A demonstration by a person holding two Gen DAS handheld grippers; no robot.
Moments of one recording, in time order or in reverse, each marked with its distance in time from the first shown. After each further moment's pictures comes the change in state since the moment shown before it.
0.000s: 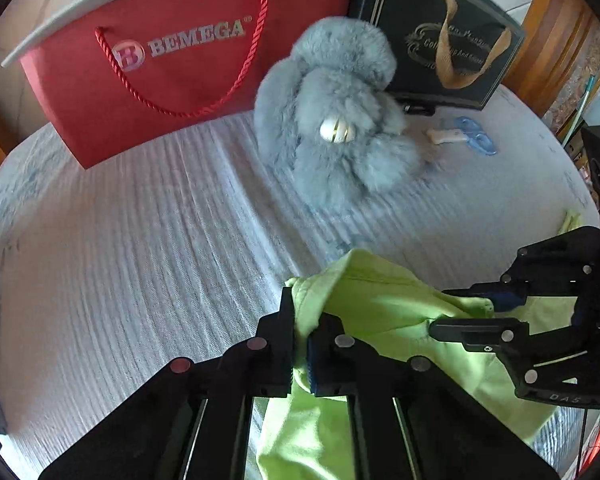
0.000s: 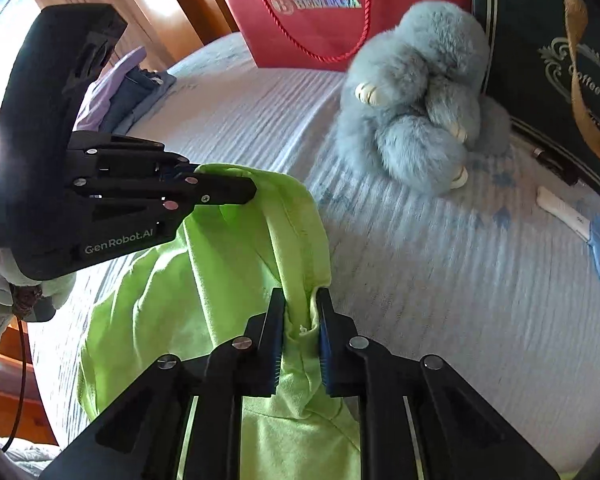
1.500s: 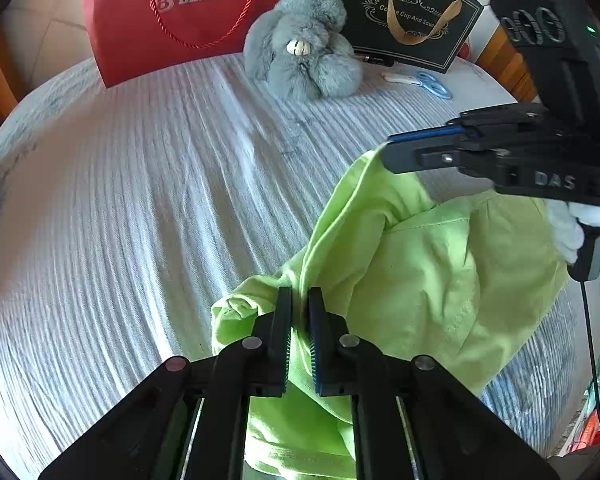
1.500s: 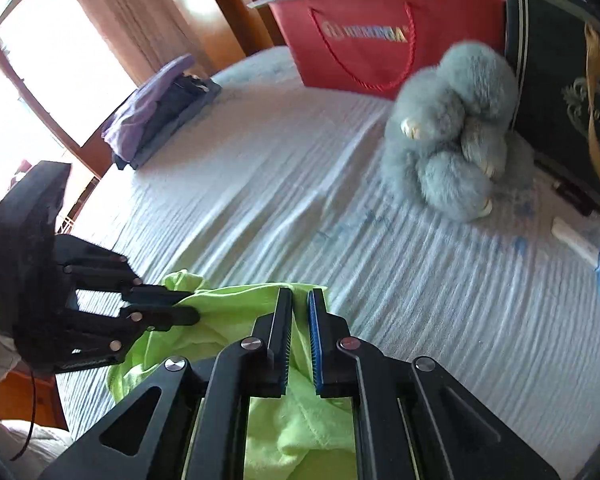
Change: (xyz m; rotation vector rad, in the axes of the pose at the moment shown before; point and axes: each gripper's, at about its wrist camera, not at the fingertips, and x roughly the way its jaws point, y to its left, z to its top) left arm -0.040 -0.021 -0.101 -0.044 0.062 -0.029; right arm -0.028 0.022 -0.008 -0.099 -0.037 0.110
